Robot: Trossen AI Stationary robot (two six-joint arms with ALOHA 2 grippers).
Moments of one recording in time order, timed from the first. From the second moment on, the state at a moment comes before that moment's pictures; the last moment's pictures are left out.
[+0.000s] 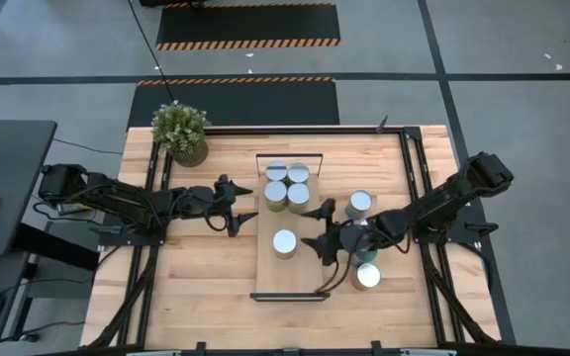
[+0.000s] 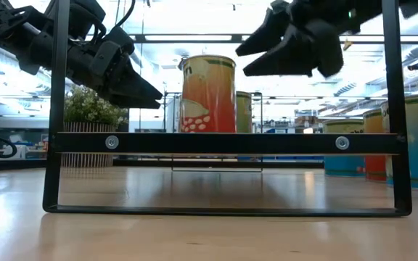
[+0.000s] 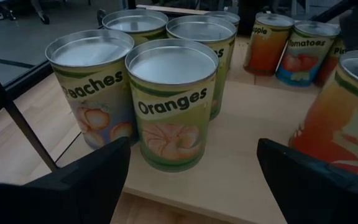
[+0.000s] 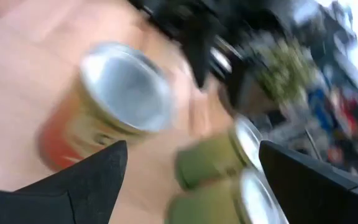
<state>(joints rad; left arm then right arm) 0.01 1.21 0.33 0.54 -0.25 -0.12 0.37 1.51 0.77 0.27 0.67 -0.50</state>
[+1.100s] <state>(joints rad) 0.01 1.21 0.33 0.52 -0.25 -0.12 -0.13 1.44 0.92 -0.89 0.22 0.80</state>
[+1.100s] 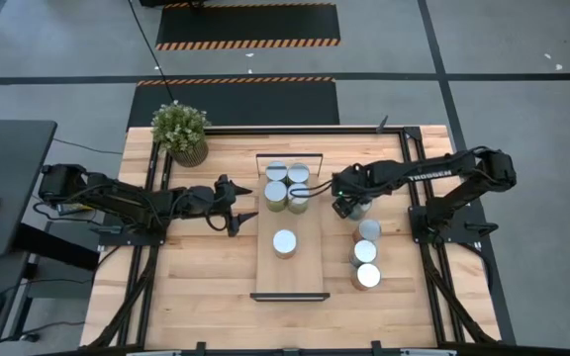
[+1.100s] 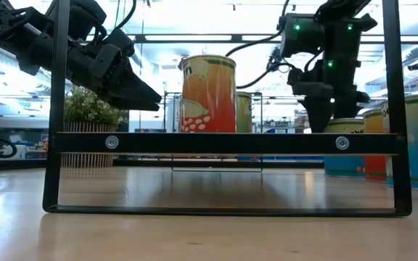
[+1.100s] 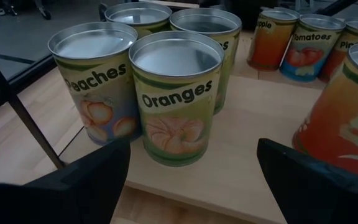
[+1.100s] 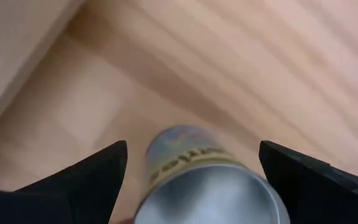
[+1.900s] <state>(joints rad) 0.01 1.21 0.33 0.52 -0.25 -0.12 -0.18 1.44 0.94 -1.02 0.08 0.69</state>
